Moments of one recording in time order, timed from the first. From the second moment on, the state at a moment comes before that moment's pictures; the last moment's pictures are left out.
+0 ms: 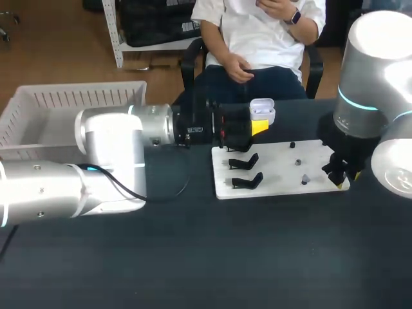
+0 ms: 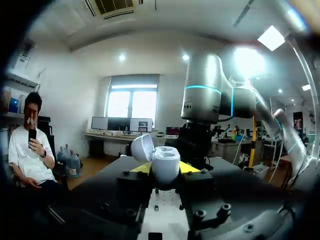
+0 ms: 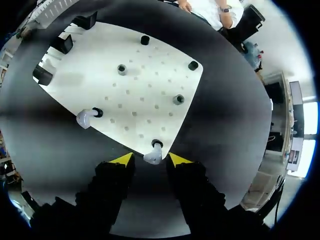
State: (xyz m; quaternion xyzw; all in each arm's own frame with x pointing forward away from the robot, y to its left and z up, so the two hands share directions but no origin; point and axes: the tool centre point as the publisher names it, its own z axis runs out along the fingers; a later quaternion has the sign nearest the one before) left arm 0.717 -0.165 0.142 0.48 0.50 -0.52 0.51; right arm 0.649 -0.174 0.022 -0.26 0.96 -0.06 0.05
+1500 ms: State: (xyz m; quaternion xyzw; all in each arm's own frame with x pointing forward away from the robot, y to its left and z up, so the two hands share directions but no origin) left arm 0.717 -0.165 0.143 0.48 0.50 -0.52 0.51; right arm 0.648 -0.173 0.029 -0.23 0.97 -0.05 0.03
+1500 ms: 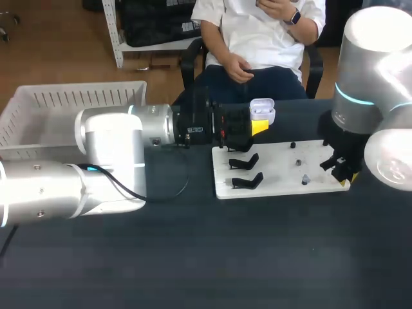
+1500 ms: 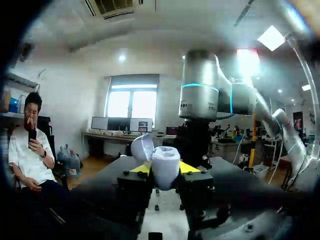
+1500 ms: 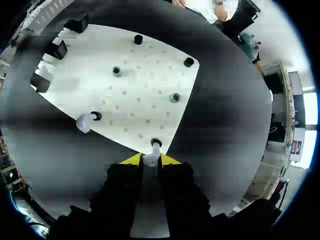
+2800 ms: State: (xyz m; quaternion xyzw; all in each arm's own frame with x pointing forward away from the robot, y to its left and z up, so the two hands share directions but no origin) left arm 0.717 -0.165 0.143 0.48 0.50 -0.52 0.51; right arm 0.598 -0.103 0.163 -0.03 1.00 0.00 0.00
